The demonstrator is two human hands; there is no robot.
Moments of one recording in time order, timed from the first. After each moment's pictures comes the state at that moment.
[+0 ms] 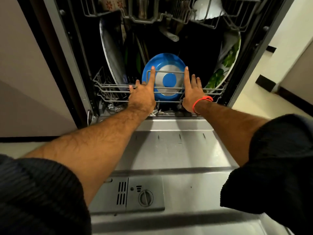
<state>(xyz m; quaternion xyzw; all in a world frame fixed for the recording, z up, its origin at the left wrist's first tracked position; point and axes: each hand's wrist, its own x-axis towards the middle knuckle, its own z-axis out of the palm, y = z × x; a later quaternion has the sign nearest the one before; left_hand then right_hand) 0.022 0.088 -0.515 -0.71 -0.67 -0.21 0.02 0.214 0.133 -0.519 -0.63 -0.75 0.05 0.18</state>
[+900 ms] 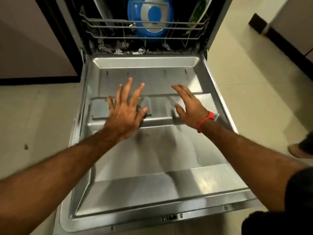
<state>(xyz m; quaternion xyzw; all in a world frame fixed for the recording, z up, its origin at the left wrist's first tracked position) 0.006 -0.202 -0.599 -0.76 -0.60 -0.22 -0.11 0.265 -0.162 -0.603 -0.54 -0.80 0.17 0.23</state>
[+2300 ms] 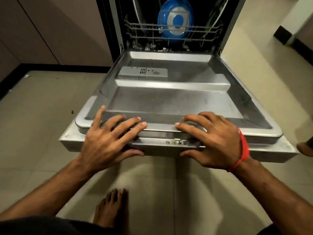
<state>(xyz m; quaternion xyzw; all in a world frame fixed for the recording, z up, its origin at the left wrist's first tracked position) -0.029 -0.464 -0.548 -0.82 -0.45 -0.19 0.28 0.295 -0.412 -0.516 -0.33 -0.91 -0.11 0.20</state>
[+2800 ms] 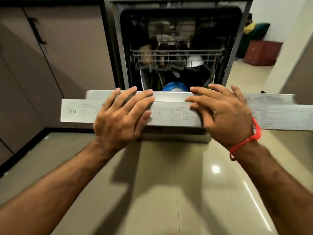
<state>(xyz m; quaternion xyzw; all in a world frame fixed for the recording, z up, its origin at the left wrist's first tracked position) -0.021 -0.339 -0.334 -0.71 -0.44 -0.33 0.43 0.254 -0.306 -0.310 -0.41 -0.79 -0.22 0.39</state>
